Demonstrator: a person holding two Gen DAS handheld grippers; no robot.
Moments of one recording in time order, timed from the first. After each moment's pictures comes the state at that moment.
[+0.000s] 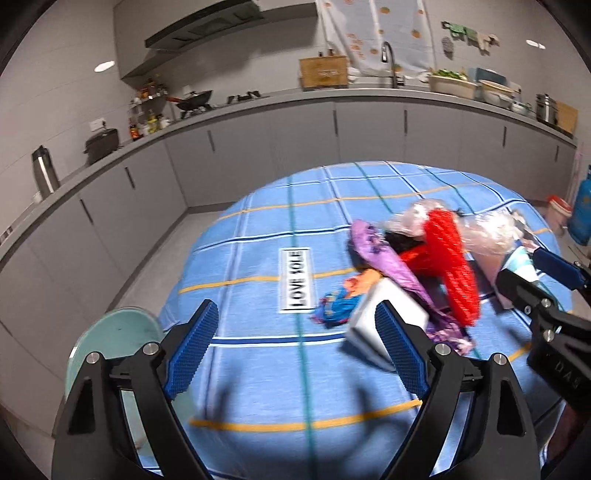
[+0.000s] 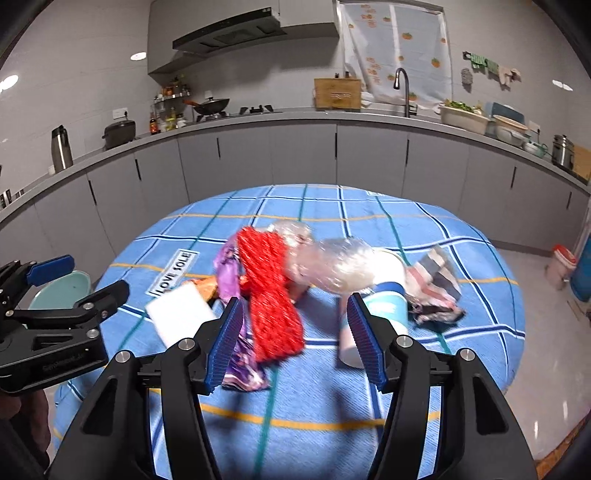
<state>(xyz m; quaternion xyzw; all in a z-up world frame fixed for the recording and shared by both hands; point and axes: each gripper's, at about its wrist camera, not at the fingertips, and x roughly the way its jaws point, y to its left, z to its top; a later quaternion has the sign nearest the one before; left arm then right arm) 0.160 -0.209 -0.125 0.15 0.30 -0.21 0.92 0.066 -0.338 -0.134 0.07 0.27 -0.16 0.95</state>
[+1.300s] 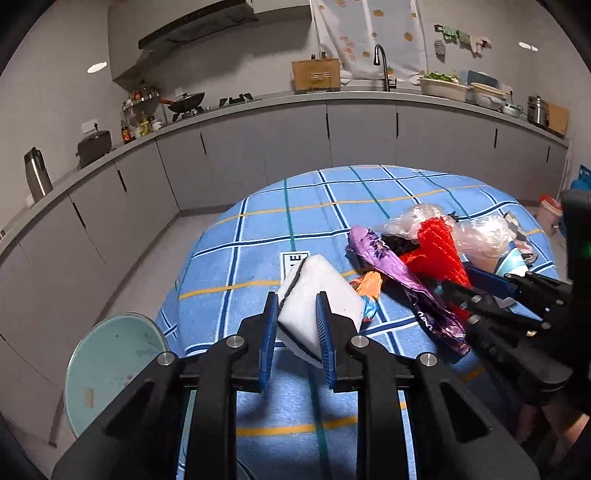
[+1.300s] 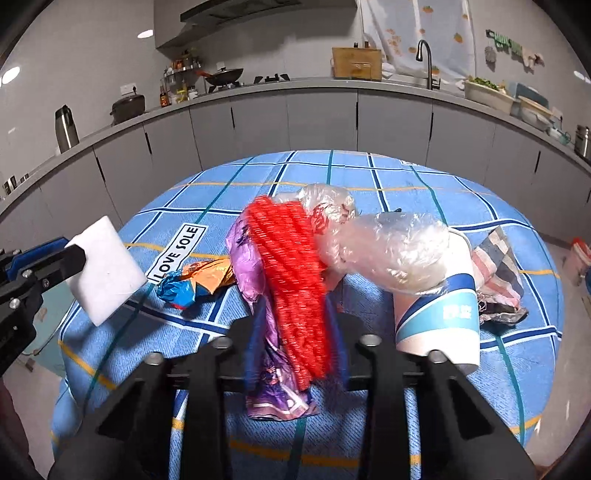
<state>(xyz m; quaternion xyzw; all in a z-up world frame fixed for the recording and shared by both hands) 0.168 -0.190 -0.116 0.15 0.29 -0.23 0.92 0.123 -0.327 -0.155 0.08 0.32 -0.12 0.94</state>
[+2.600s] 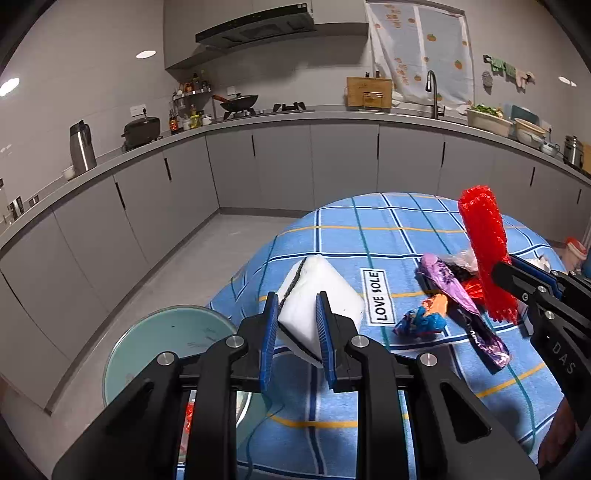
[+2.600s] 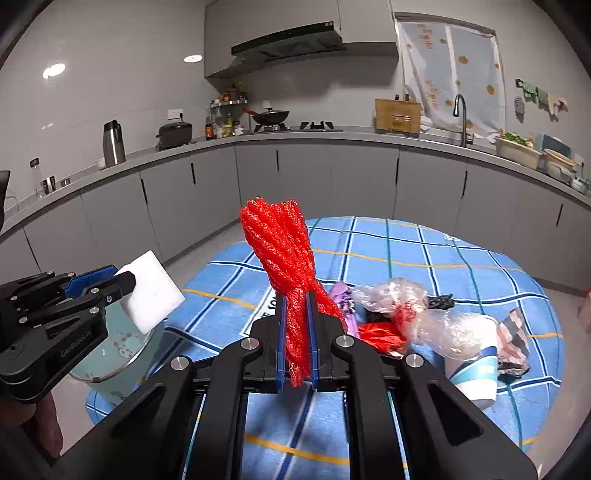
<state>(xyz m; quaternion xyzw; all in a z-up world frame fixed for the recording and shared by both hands) 0.182 -0.113 -0.088 0.09 0.28 -0.16 0.94 0.119 -0.256 -0.090 0.04 0.24 -0.05 0.97</state>
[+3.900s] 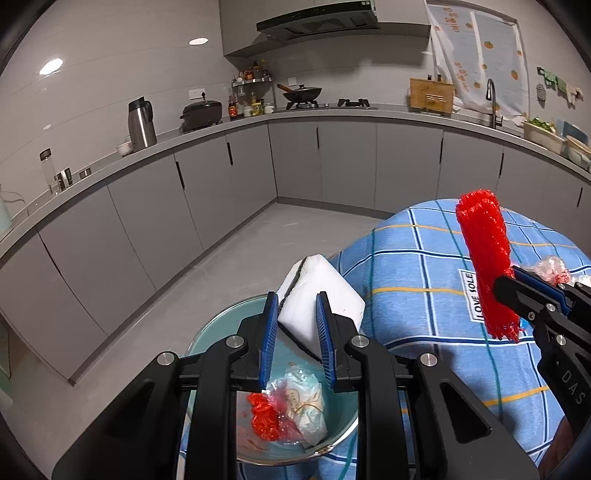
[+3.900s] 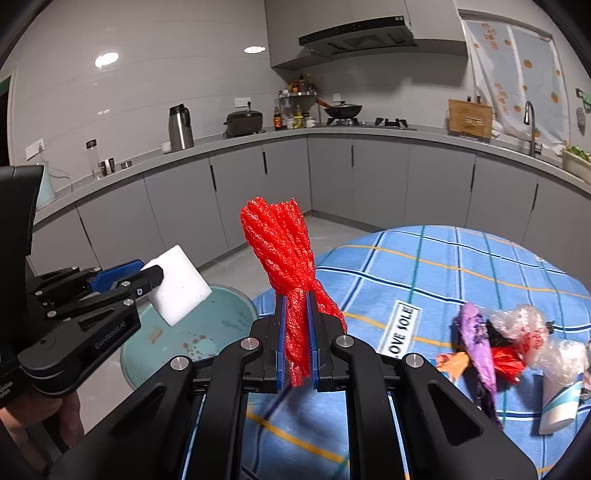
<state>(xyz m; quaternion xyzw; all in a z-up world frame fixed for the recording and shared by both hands) 0.207 -0.012 -0.085 0.07 0.29 -0.05 0.95 0.169 -0.155 -0.085 0.03 0.25 0.08 0.96</state>
